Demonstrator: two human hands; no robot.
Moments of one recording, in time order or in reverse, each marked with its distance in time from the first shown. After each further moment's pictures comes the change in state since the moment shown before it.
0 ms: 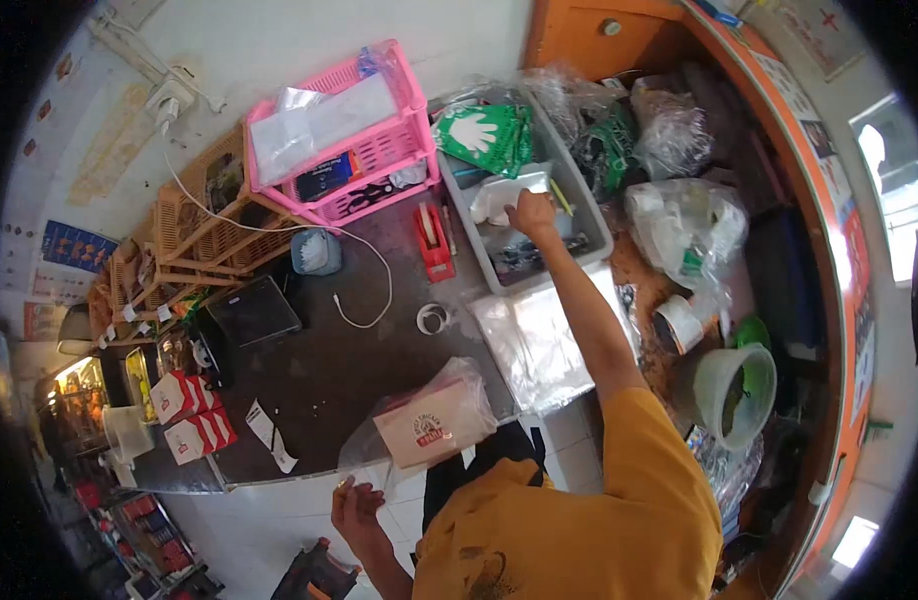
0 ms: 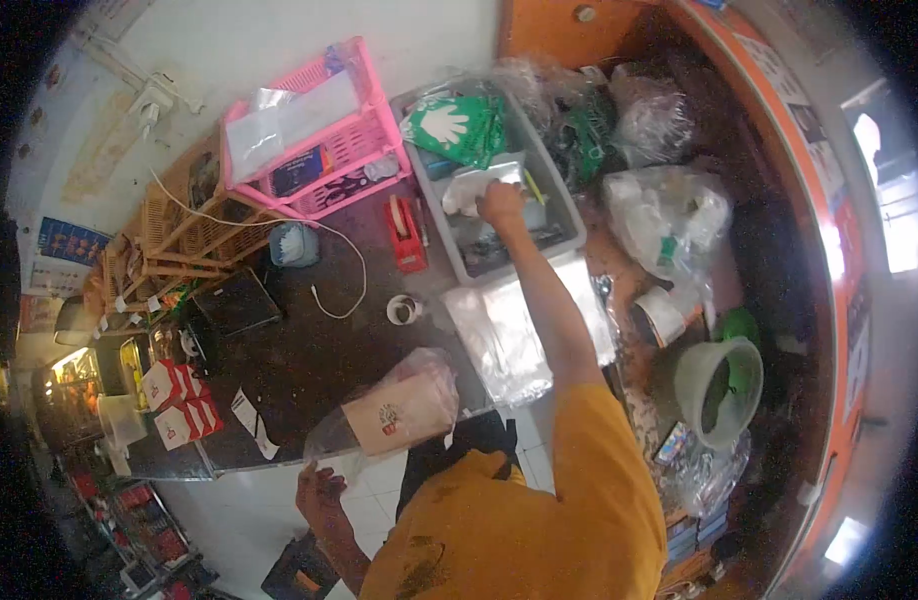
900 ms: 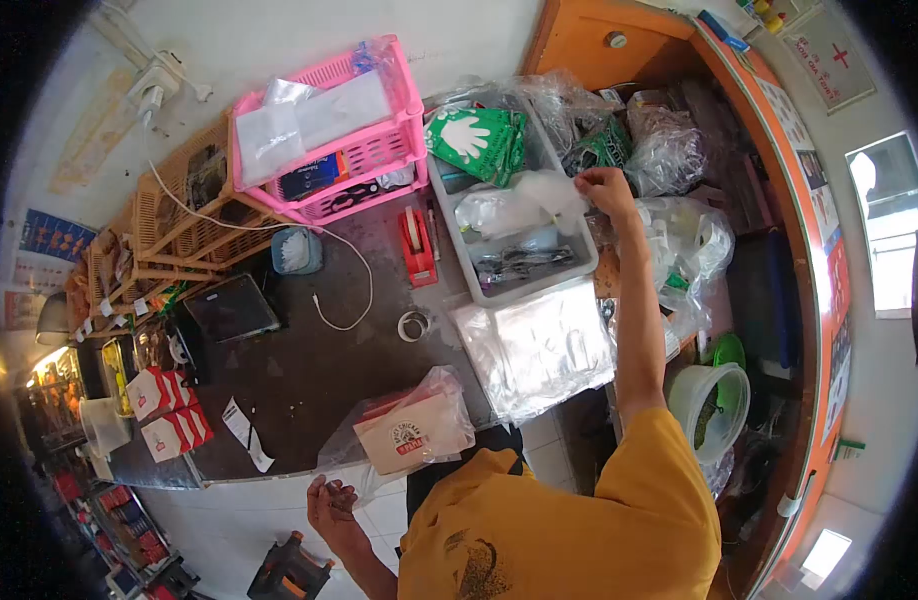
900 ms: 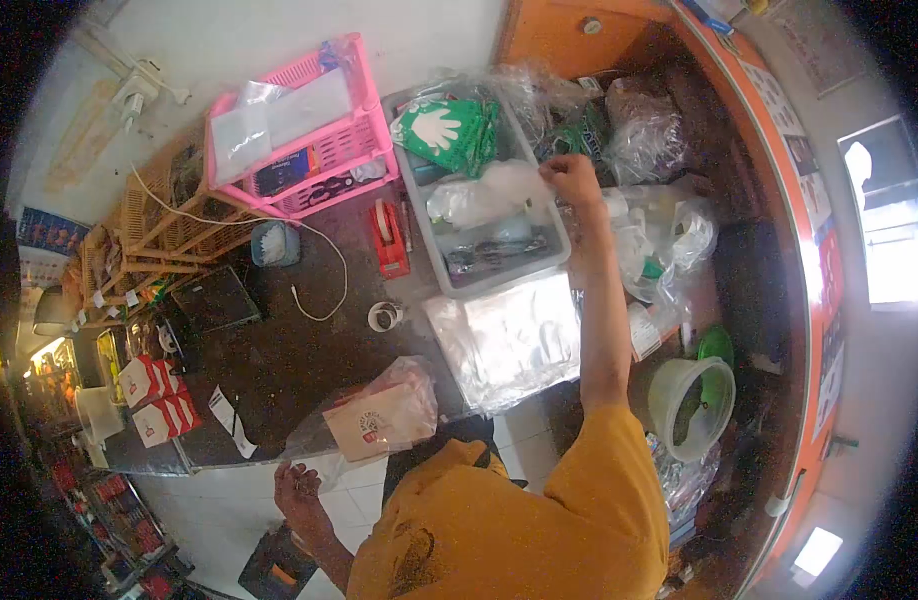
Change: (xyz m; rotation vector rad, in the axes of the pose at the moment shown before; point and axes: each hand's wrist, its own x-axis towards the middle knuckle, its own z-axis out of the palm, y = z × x) left_hand 0.018 -0.001 0.008 -0.096 0.058 0.014; right_hand 0.045 0.104 -0.163 0.895 -0.313 0.079
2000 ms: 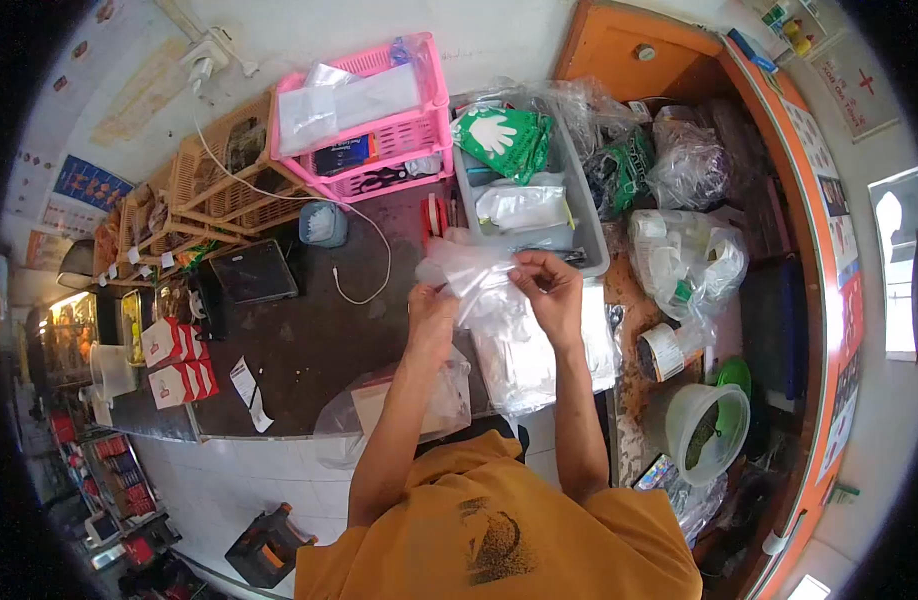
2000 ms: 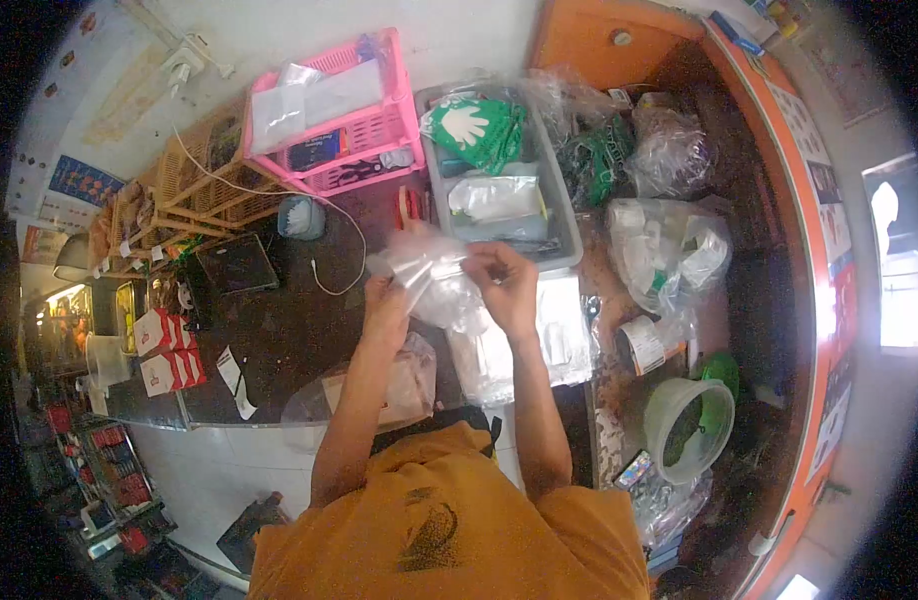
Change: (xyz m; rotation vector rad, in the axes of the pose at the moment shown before) left_hand 0.053 -0.048 0.294 -0.077 -0.801 -0.001; right_hand -0.194 -0.071 0.143 0.445 0.077 -0.152
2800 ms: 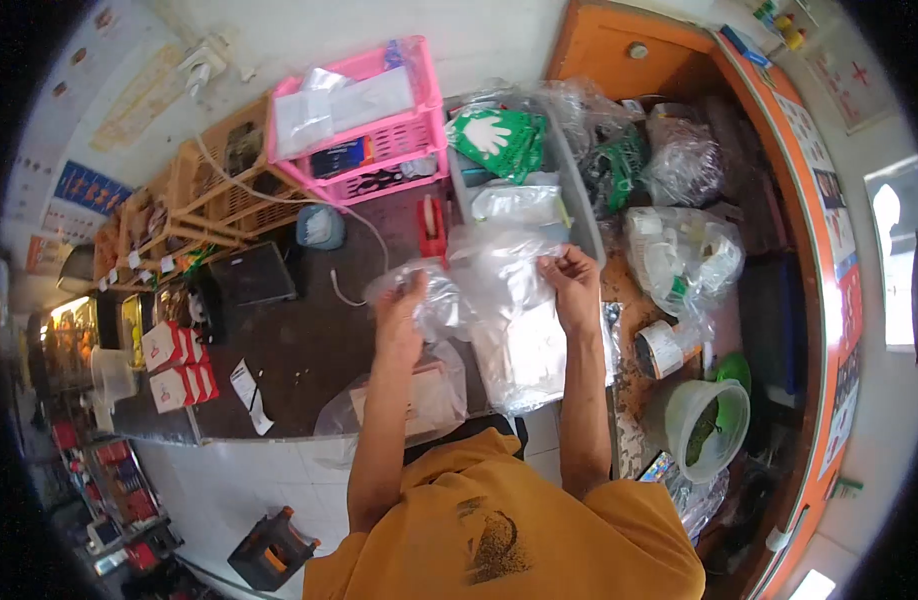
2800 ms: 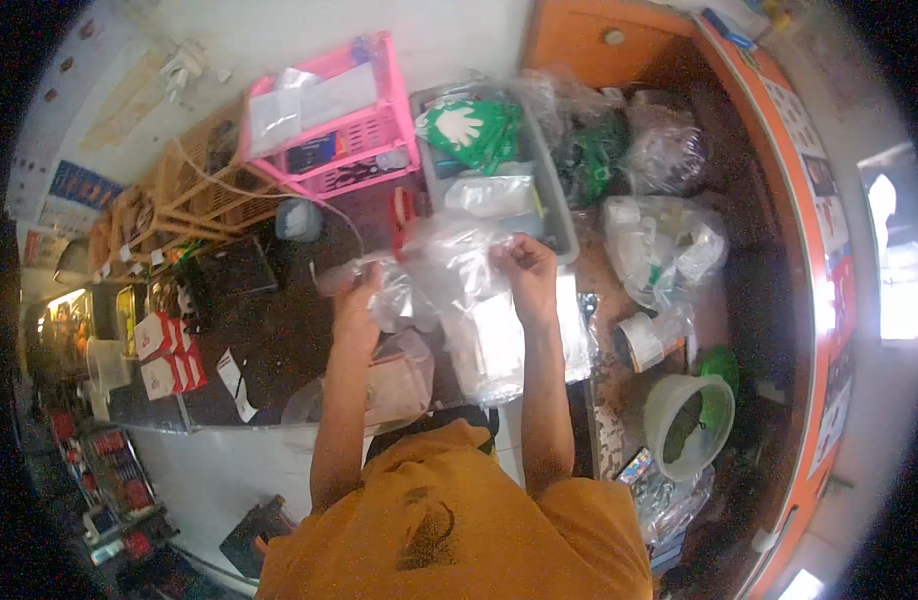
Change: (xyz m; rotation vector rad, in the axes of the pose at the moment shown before) left_hand -0.007 0.023 -0.030 -0.061 0.155 -0.018; right_hand 0.014 0.013 -0.037 0.308 0.023 -0.008
